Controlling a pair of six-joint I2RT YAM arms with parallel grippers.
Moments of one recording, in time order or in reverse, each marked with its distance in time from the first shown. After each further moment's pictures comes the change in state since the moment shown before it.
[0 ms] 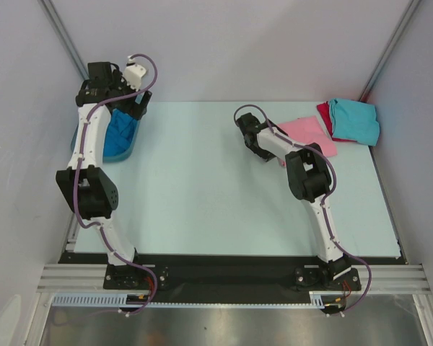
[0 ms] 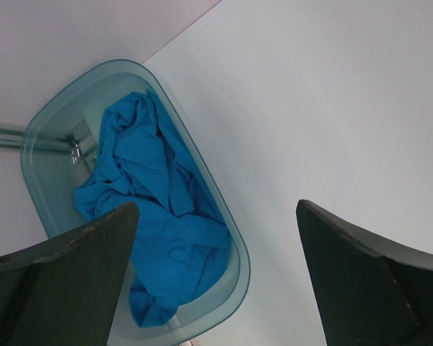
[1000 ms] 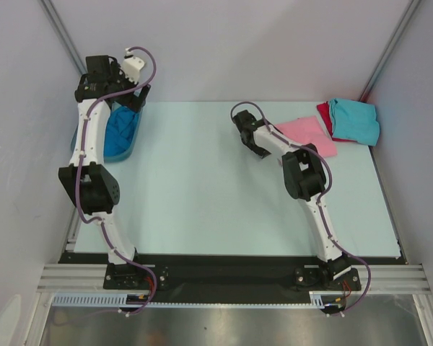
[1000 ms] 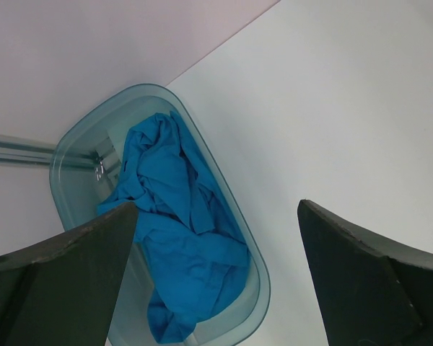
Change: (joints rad) left arm 0.004 0.068 0.127 0.002 0.000 0.000; right arm 0.010 0.075 0.133 -0.059 -0.037 0.039
